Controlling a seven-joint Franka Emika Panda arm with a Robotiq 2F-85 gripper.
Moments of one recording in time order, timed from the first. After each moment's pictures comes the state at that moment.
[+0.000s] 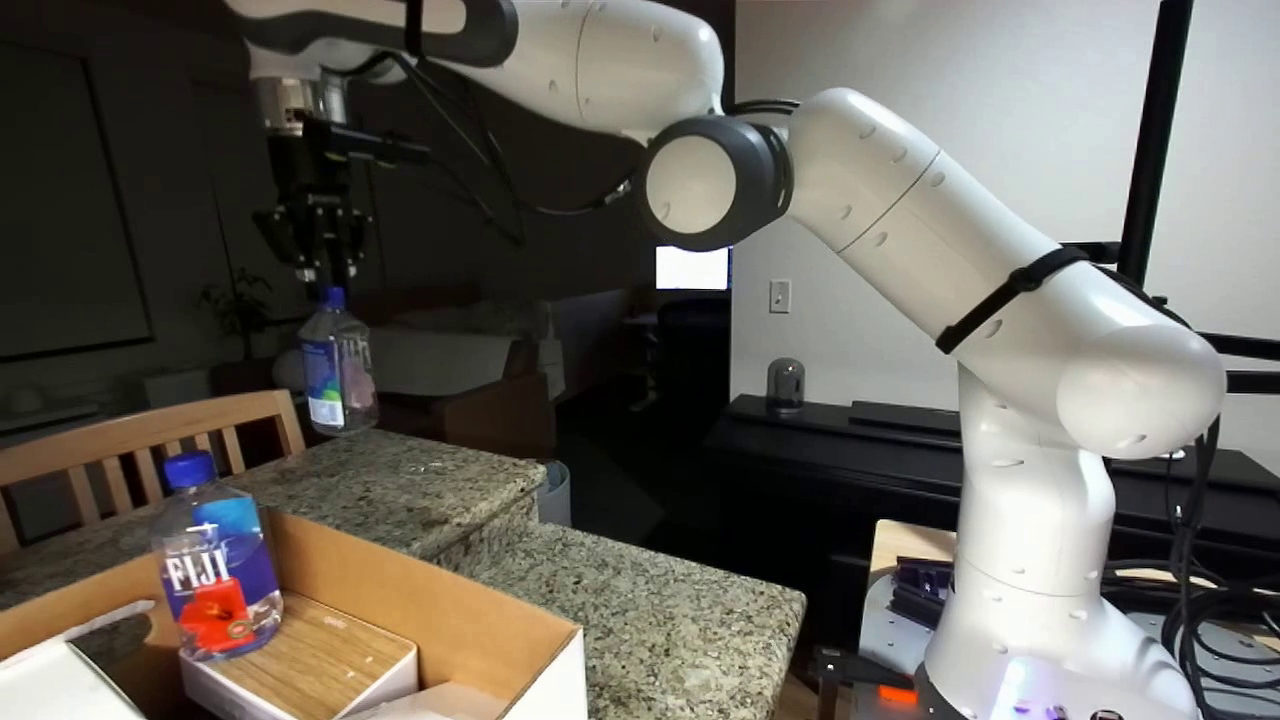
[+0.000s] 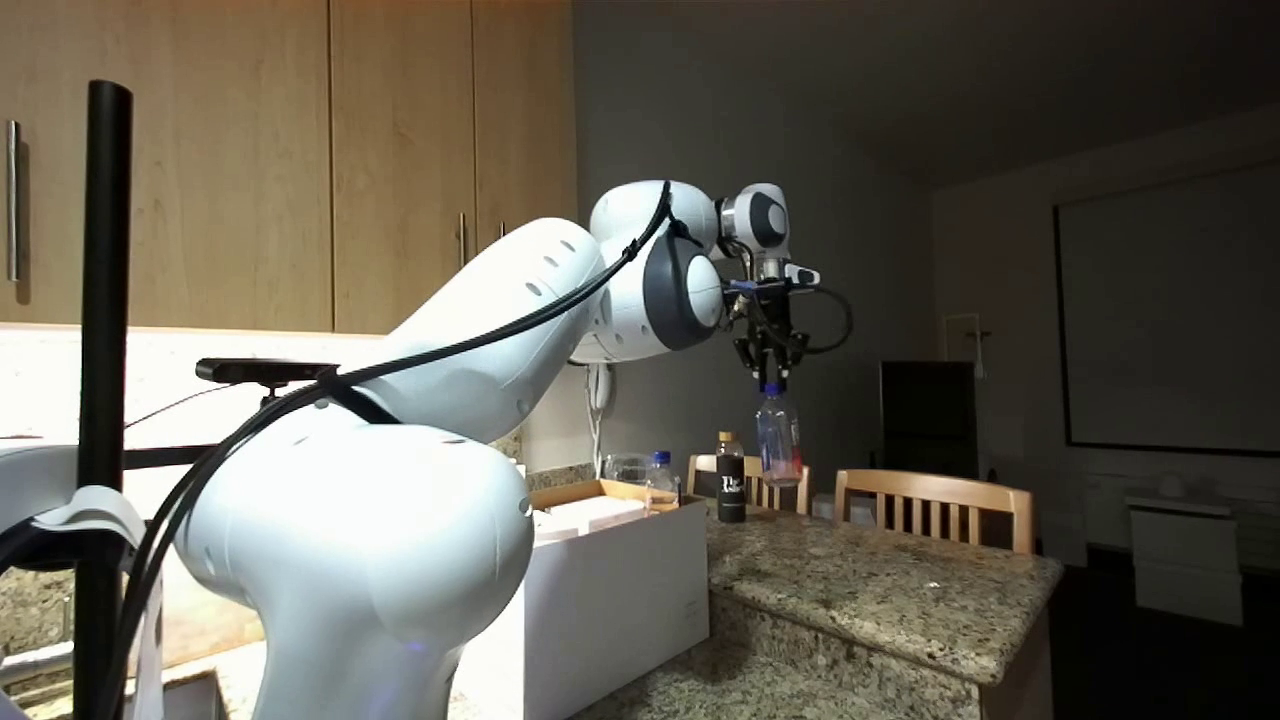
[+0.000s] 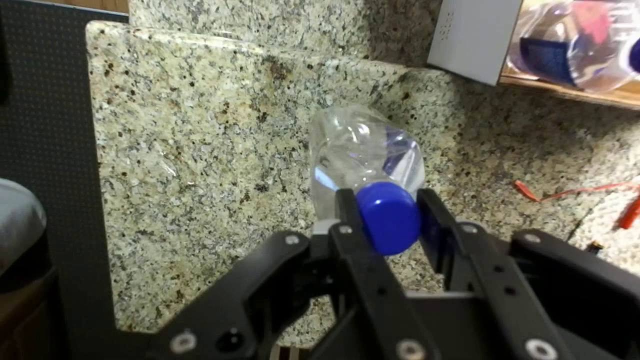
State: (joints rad) arm 0.23 0.82 -0.09 -0.49 0.05 1.35 0.09
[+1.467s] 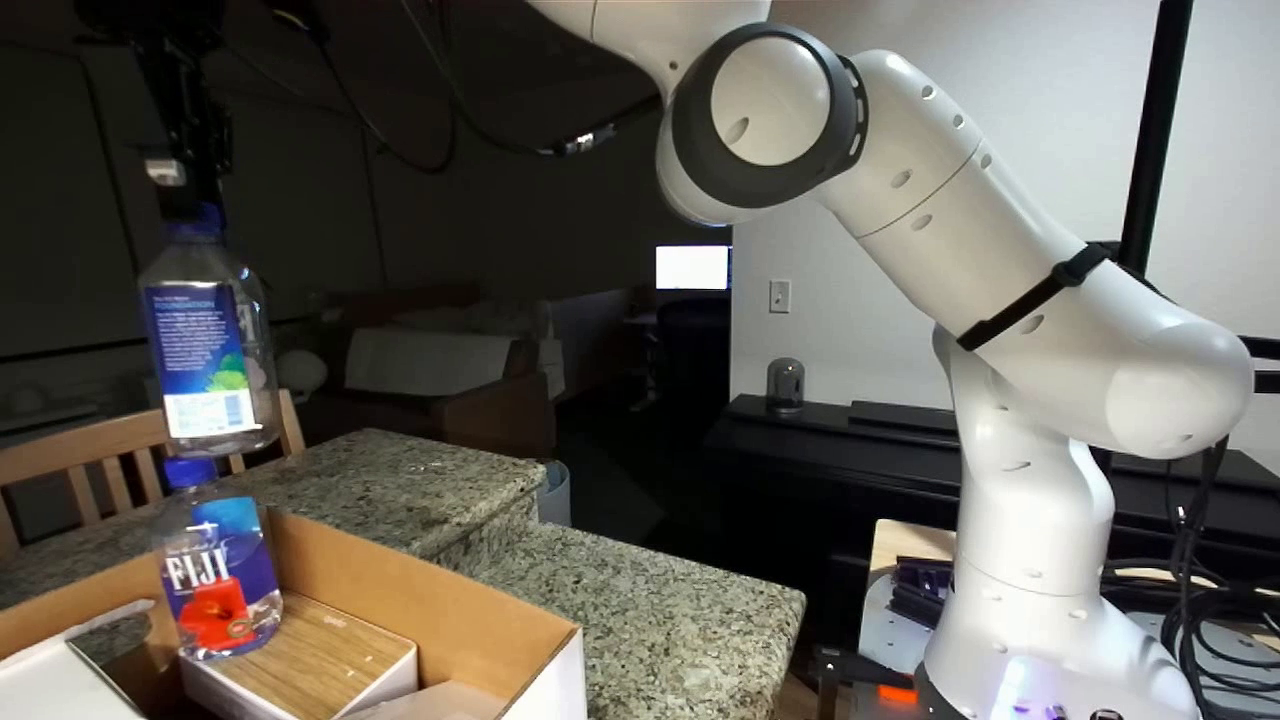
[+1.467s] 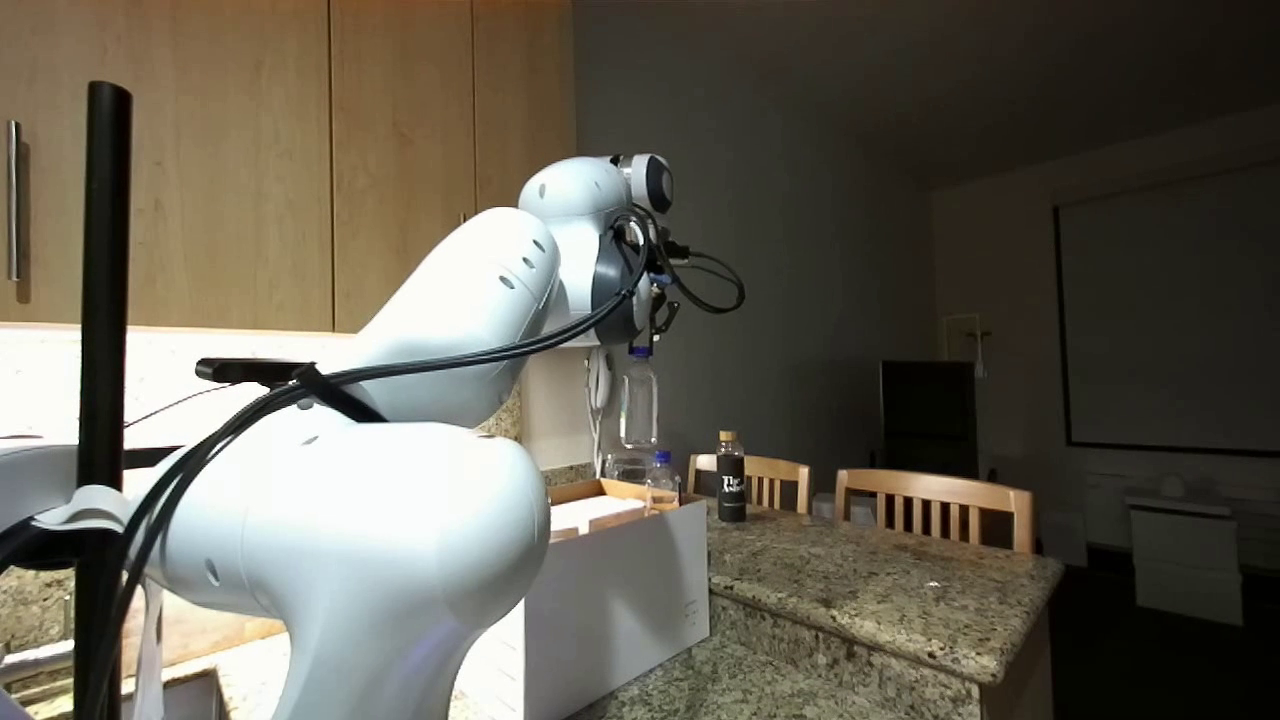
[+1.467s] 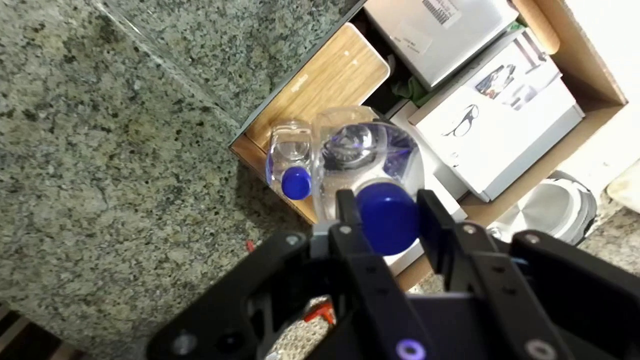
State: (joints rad) arm 0.45 0.76 0.12 -0.37 -0.01 1.09 -0.22
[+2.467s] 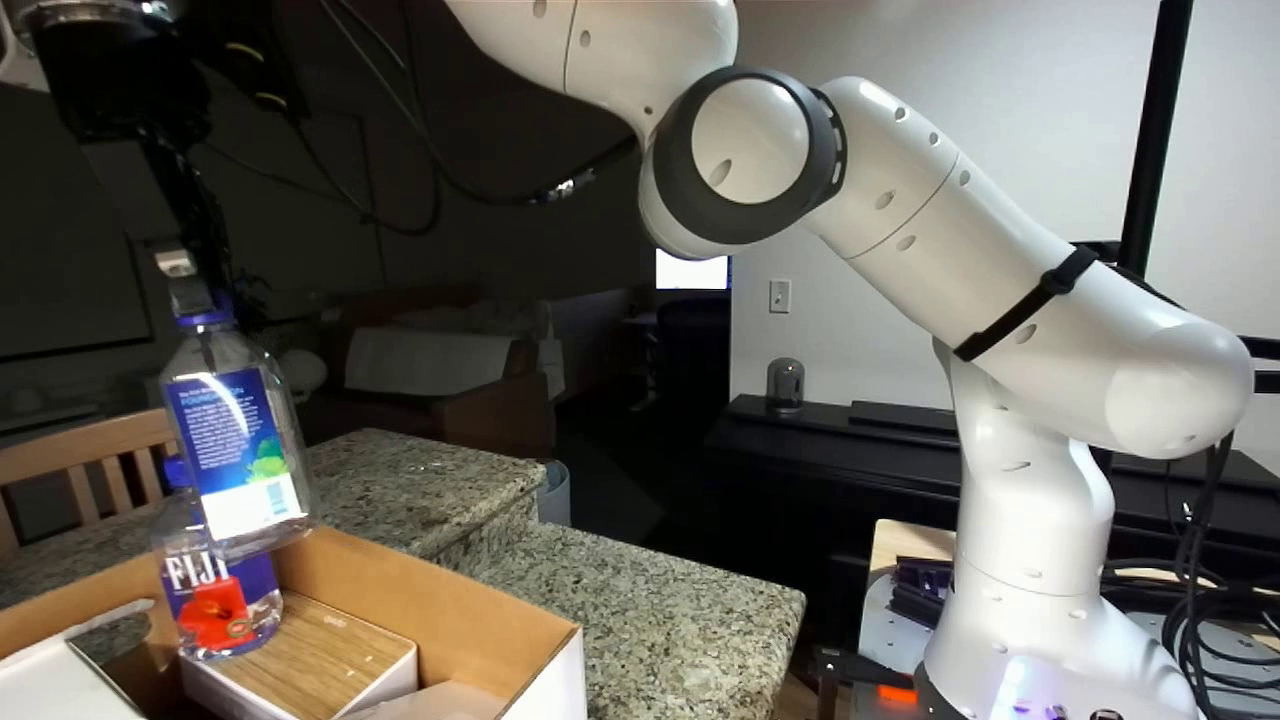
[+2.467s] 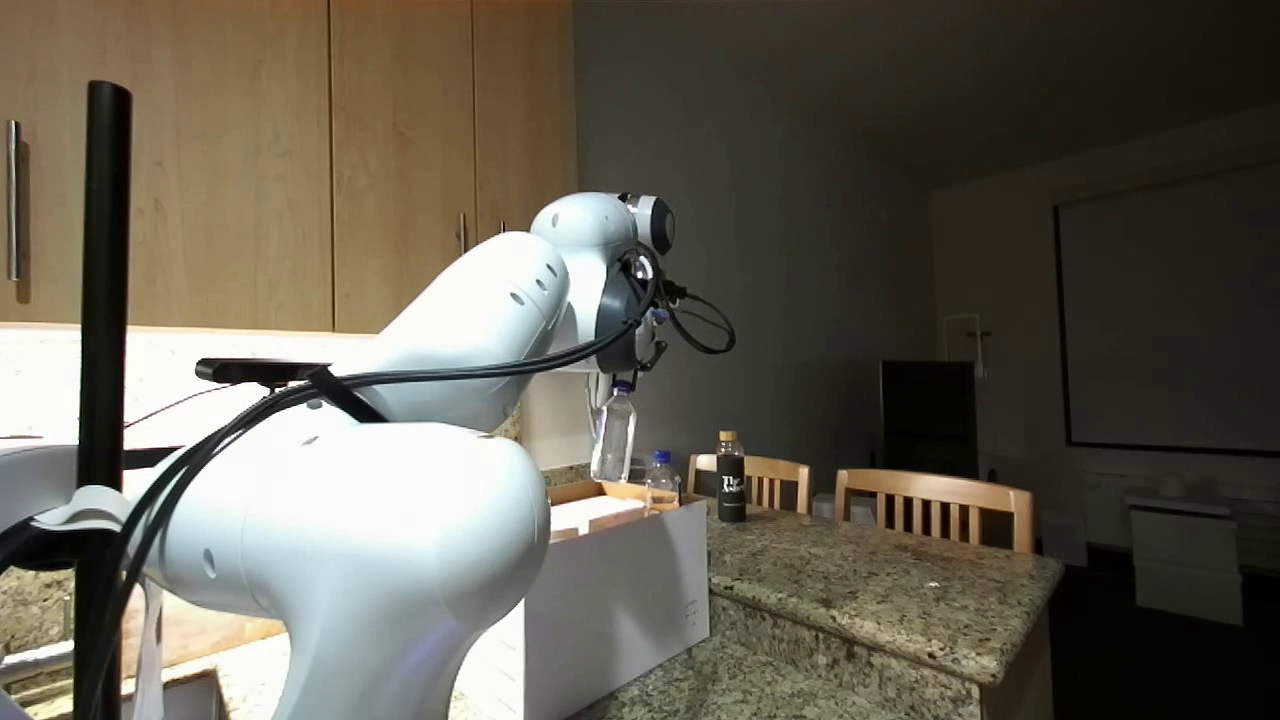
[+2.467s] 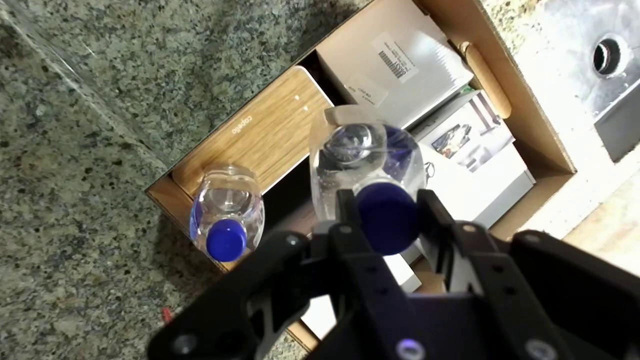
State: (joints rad) arm 0.45 0.85 0.17 -0.37 0.03 1.00 -0.27
